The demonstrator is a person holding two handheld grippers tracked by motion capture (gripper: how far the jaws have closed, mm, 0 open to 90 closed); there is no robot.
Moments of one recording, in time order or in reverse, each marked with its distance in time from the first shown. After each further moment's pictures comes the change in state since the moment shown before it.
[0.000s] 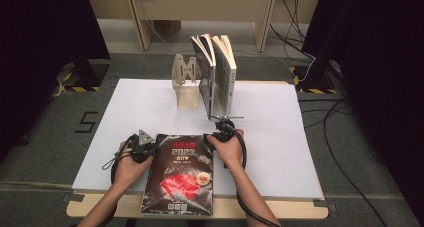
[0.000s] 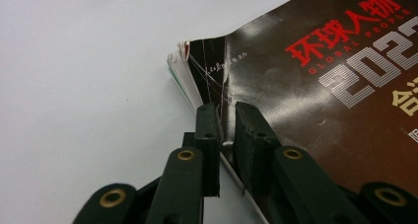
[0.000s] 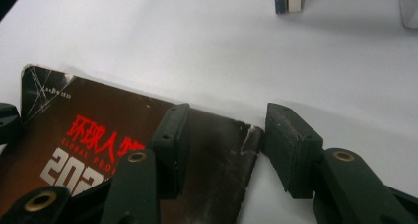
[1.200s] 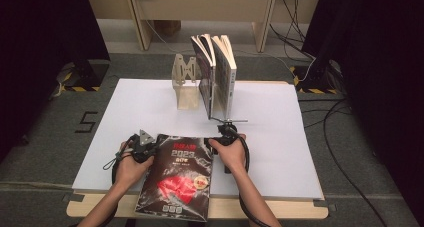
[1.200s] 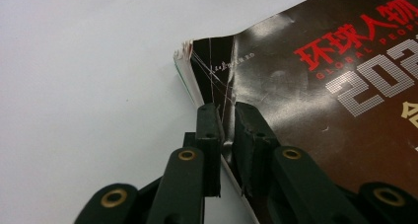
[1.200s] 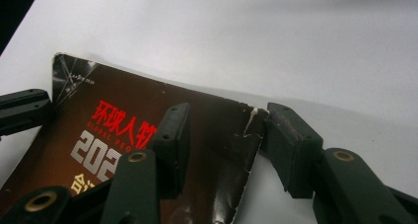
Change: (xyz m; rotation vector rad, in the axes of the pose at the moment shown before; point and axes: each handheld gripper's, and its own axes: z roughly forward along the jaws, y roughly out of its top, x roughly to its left) left arm -0.002 0.001 0.001 0.004 0.012 0.004; right arm 0.002 -0.011 -0.015 0.038 0.043 0.071
